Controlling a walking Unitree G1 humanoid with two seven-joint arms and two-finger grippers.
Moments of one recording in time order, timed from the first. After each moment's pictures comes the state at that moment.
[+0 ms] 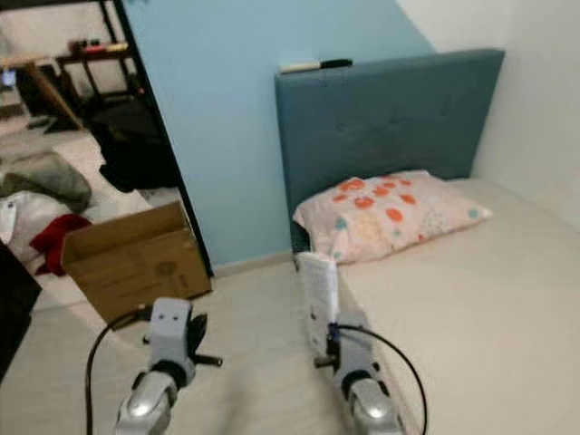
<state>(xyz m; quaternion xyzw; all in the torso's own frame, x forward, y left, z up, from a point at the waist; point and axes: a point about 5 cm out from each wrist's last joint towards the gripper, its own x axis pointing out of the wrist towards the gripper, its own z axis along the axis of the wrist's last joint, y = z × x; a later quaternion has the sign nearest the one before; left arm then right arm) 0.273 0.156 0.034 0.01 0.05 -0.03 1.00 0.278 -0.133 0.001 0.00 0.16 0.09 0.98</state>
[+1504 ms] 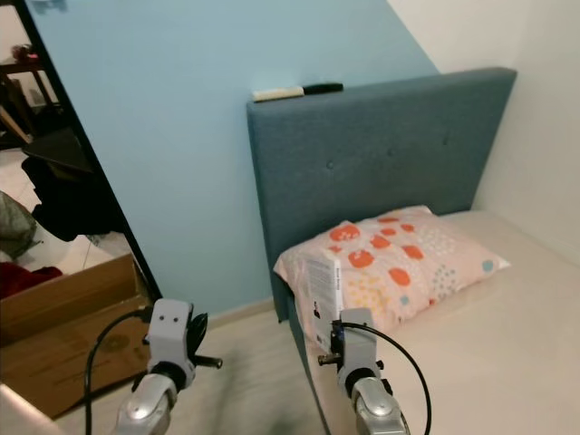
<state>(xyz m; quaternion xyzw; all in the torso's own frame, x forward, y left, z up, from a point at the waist) 0.271 0.159 0.034 0.01 0.04 -0.02 1.00 0.279 -0.128 0.001 0.01 0.16 0.09 0.98</state>
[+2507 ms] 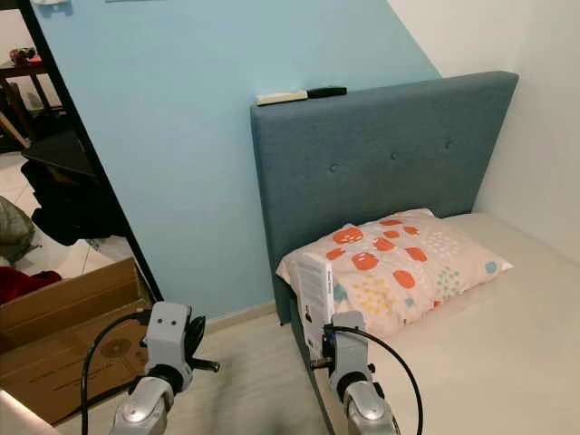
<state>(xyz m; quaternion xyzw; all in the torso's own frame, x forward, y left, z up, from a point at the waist) 0.271 0.158 0.034 0.02 0.04 -0.03 1.00 0.274 -0.123 -0.003 0.01 0.16 0.10 0.98</state>
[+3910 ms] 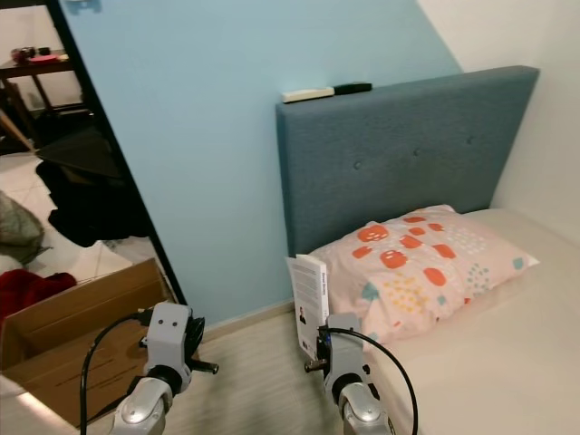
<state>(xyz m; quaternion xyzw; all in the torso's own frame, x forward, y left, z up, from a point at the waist) 0.270 0.156 0.032 0.04 0.05 -0.05 1.00 0.273 -0.122 -0.004 0.01 0.17 0.10 0.98</state>
